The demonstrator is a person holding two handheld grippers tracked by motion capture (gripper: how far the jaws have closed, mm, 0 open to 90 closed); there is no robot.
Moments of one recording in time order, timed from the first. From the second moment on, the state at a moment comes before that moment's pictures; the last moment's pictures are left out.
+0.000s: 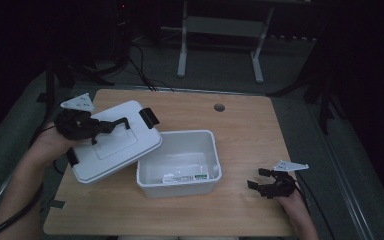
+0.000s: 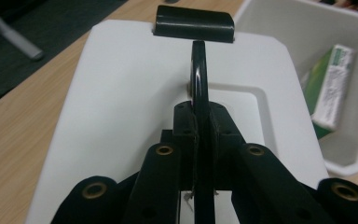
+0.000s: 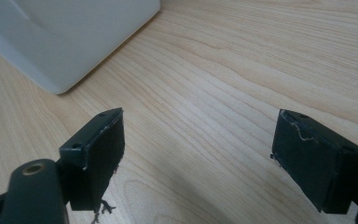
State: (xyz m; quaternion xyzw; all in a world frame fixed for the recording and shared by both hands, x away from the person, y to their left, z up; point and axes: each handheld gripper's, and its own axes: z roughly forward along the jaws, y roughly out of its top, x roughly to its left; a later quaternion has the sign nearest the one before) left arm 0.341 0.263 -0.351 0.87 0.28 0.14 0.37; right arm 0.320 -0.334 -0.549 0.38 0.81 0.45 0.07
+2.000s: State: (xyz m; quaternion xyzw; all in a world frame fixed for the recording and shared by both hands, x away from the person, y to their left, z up) left arm 0.370 0.105 -0.381 0.91 0.11 0.03 0.39; right arm 0.319 -0.332 -0.552 0.37 0.81 0.45 0.07
